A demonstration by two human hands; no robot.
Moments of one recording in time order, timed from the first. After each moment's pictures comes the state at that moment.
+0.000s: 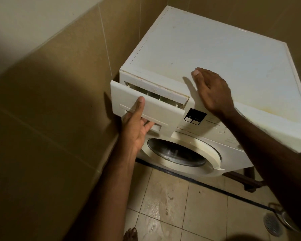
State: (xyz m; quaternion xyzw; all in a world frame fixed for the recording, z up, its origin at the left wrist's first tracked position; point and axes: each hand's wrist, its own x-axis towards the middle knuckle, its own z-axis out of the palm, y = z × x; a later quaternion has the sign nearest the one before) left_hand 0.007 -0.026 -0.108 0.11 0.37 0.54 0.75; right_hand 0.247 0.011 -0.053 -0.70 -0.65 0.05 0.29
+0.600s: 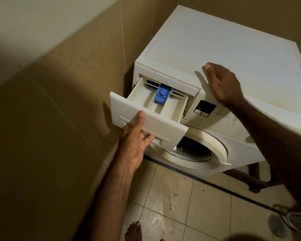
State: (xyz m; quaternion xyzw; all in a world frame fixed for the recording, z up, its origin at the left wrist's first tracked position) left_hand -0.040 -0.100 -0.111 0.11 0.40 0.53 0.74; right_hand 0.246 0.010 -0.052 -0.69 -0.67 0.05 0.28
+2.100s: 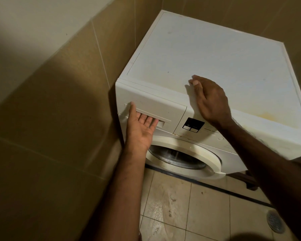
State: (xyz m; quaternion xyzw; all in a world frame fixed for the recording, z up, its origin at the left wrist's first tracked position) left_hand 0.031 0.008 -0.105 0.00 0.38 0.52 0.76; right_hand 0.250 0.014 -0.059 -0.70 -0.63 0.06 0.32
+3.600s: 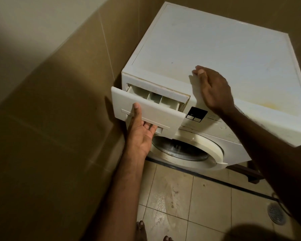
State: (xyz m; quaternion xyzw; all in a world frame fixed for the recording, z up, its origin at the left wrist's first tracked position) left_hand 0.007 -0.037 -0.118 0.06 0.39 0.54 0.75; right_hand 0.248 0.010 -0.056 -0.70 -0.63 0.07 0.33
